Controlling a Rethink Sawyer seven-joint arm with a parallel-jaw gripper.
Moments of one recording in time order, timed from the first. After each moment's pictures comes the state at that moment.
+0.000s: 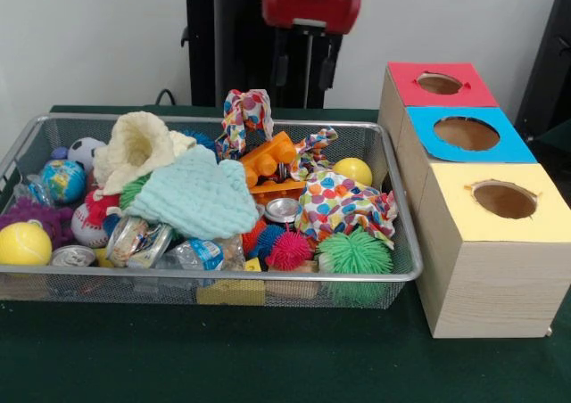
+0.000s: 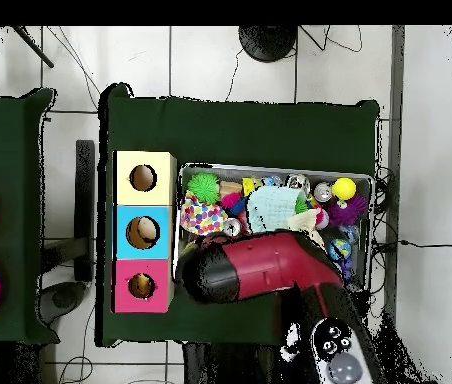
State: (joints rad) arm -0.39 -0.93 0.30 1.89 -0.48 0.61 1.95
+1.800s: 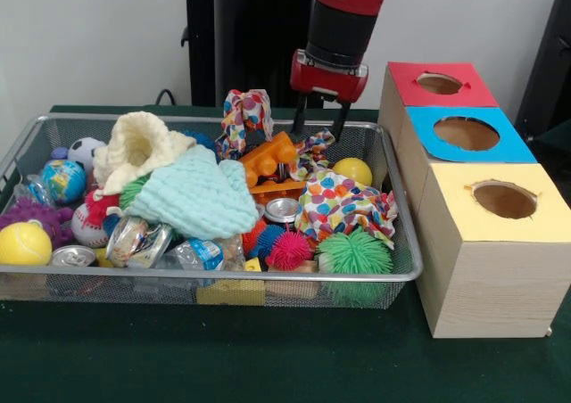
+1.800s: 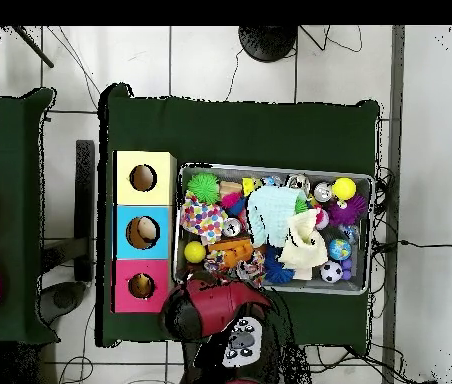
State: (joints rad) arm 0.00 -0.57 -0.17 1.94 -0.34 0.10 2.11
